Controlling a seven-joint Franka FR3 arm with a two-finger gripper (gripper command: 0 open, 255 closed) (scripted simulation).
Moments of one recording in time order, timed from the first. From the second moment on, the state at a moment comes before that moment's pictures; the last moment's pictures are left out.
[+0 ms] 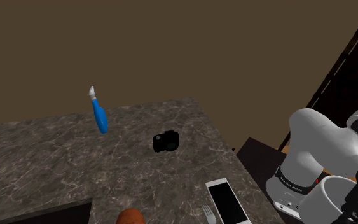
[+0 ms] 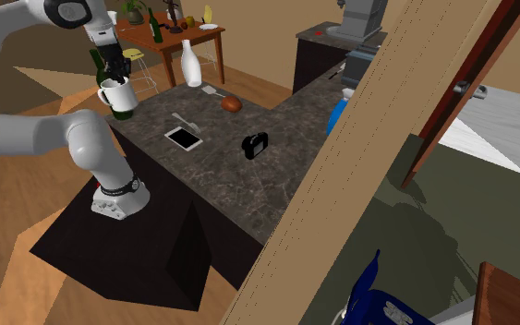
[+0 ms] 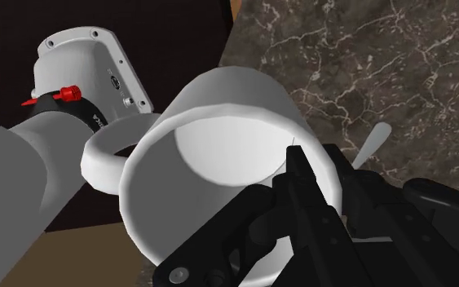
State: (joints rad) arm 0.68 -1.13 0.67 -2.49 0.57 1.49 1.19
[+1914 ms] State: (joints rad) arm 0.76 -1.16 0.97 -2.75 0.85 1.75 1.21
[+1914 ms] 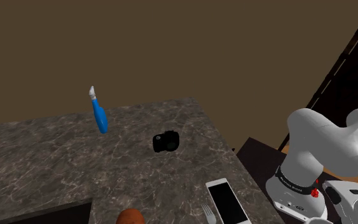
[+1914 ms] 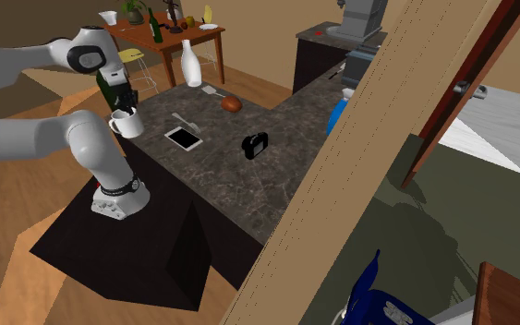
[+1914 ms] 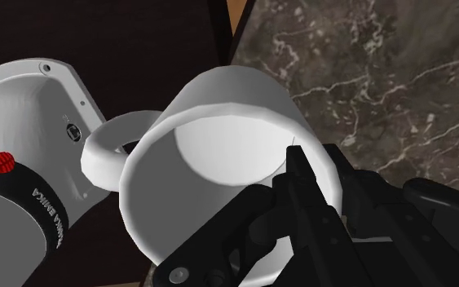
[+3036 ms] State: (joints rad) arm 0.76 -1.14 1.02 -2.78 0.90 1.80 1.21
